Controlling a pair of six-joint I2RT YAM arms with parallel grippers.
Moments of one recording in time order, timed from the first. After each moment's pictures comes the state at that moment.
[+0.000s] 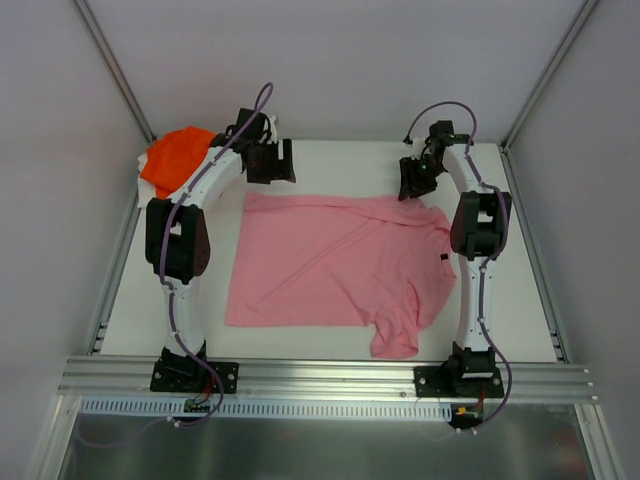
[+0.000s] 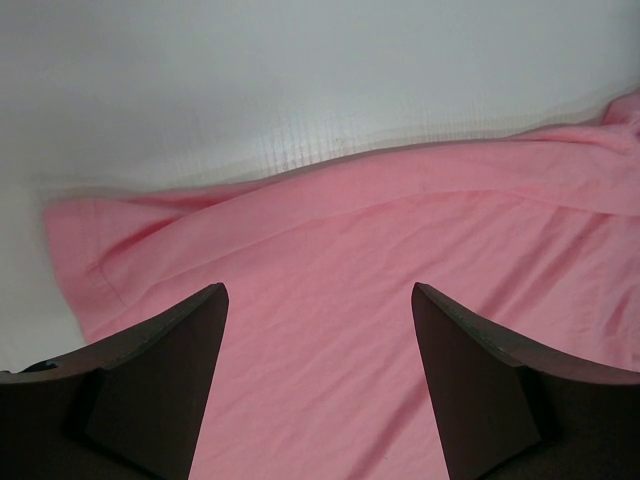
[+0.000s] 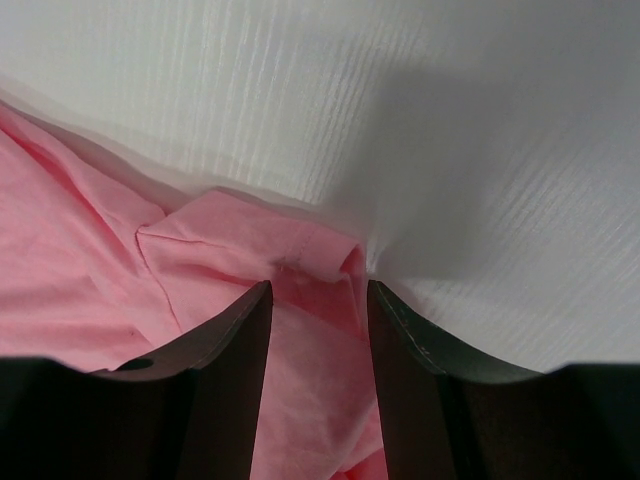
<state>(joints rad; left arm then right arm) -0.27 2.07 1.85 -0.68 0.21 -0.27 0.06 2.48 2.24 -1.02 -0.38 -0.21</state>
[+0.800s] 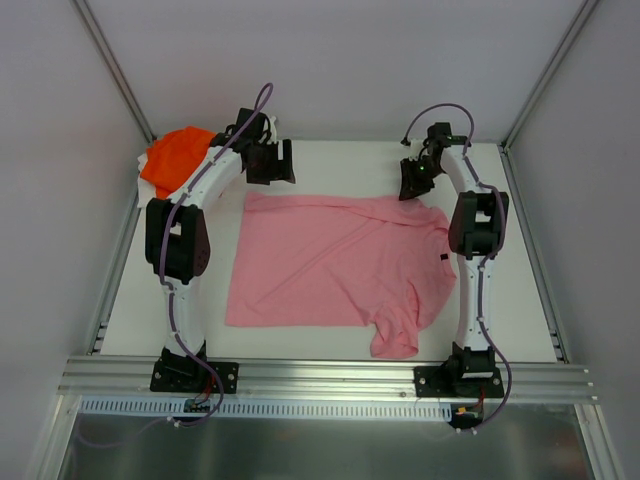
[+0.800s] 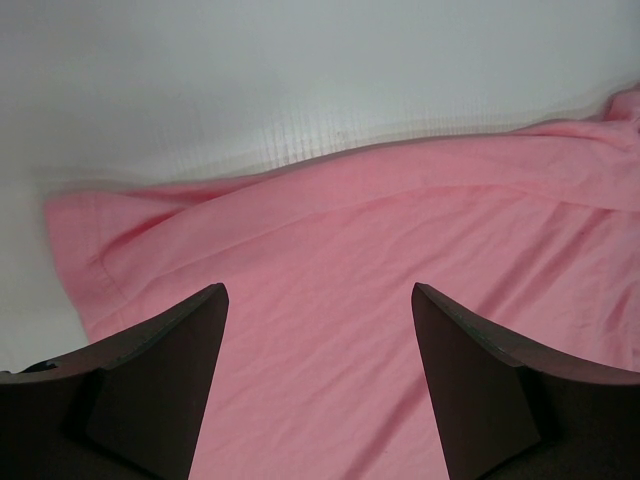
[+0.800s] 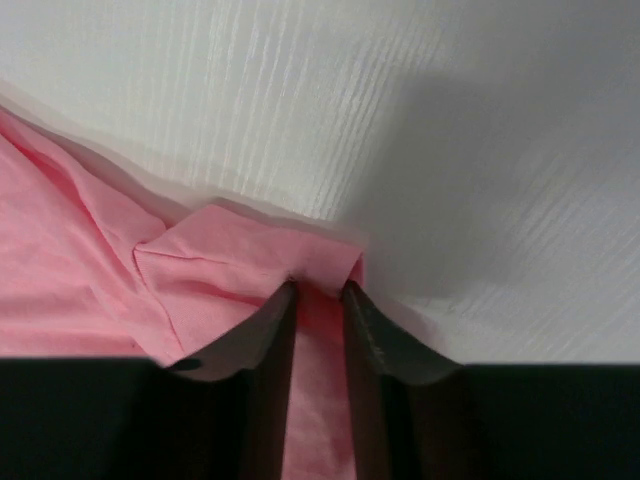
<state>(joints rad) -0.27 2.07 1.86 -0.70 0.21 -0.27 0.06 2.51 2.26 -1.01 -0.41 -0.21</state>
